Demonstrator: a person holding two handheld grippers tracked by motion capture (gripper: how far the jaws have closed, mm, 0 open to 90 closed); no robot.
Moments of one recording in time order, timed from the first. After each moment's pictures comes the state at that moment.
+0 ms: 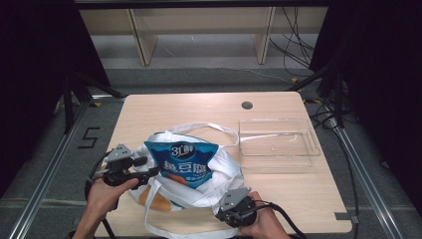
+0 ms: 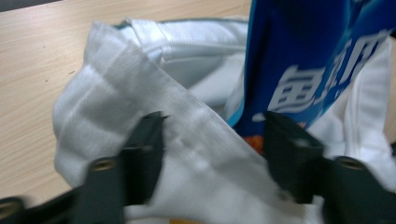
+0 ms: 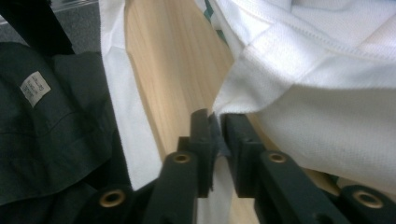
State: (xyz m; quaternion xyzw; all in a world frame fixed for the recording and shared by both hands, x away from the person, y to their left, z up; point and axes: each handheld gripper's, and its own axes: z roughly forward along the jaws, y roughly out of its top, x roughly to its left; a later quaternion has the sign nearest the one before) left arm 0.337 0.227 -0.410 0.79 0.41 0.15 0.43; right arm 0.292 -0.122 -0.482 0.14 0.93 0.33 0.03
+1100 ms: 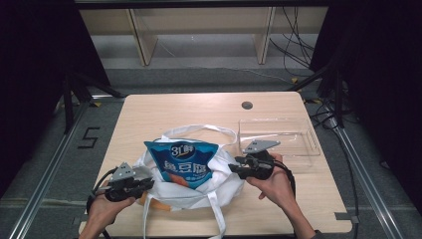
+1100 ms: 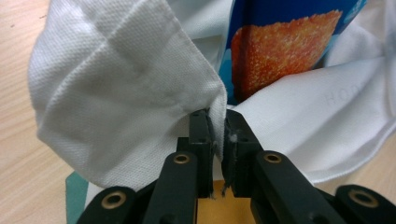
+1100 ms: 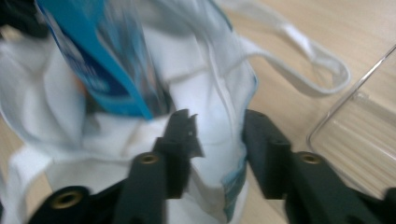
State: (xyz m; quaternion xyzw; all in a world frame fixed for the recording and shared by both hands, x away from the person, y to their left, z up) left arm 0.322 0.240 -0.464 0.82 0.39 0.13 0.41; right arm 0.371 -0.162 -0.419 0.34 0.85 0.39 0.11
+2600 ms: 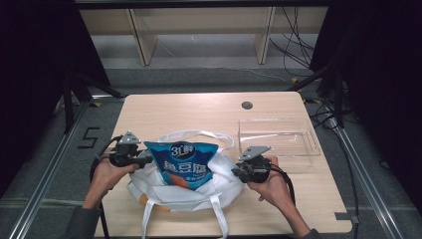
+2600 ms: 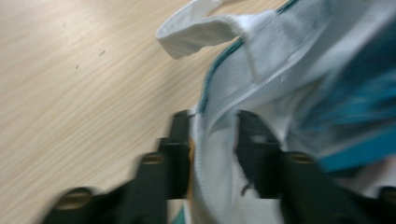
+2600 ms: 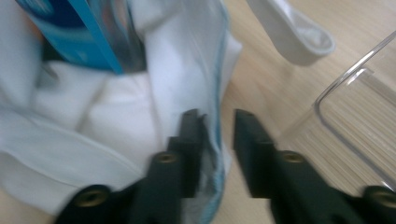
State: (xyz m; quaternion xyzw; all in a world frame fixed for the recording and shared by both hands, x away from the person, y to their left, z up) left arm 0.410 0.244 -0.436 0.85 0.39 0.15 0.33; right arm 0.377 -0.160 -0.449 0.31 0.88 0.33 0.14
